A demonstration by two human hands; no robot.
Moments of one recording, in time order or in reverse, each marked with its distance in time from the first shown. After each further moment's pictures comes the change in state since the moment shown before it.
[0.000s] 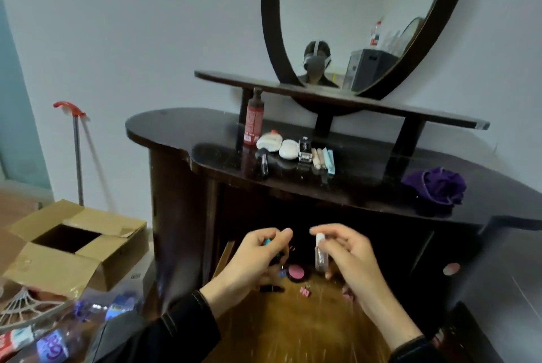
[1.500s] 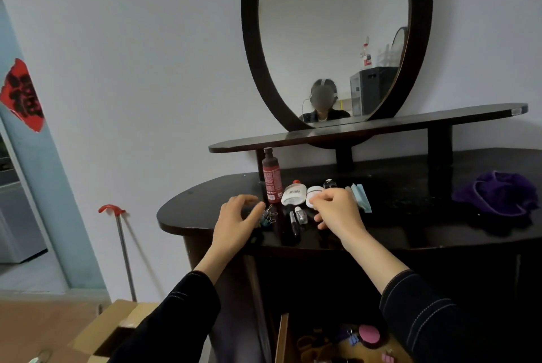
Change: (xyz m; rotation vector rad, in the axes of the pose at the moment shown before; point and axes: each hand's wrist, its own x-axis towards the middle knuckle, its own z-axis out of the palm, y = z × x) left_hand 0.132 0.079 -0.154 0.914 0.461 0.465; right_hand 0.167 -0.058 0.064 -0.016 0.255 0.054
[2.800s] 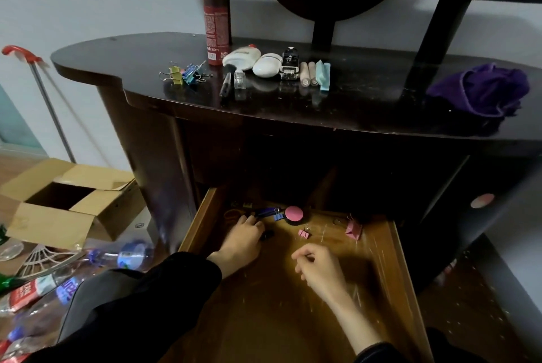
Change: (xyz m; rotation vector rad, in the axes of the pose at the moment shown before) left_hand -0.220 -0.052 0.238 0.496 -0.765 -0.049; right_hand -0.150 0.285 -0.073 -0.406 -0.356 0.352
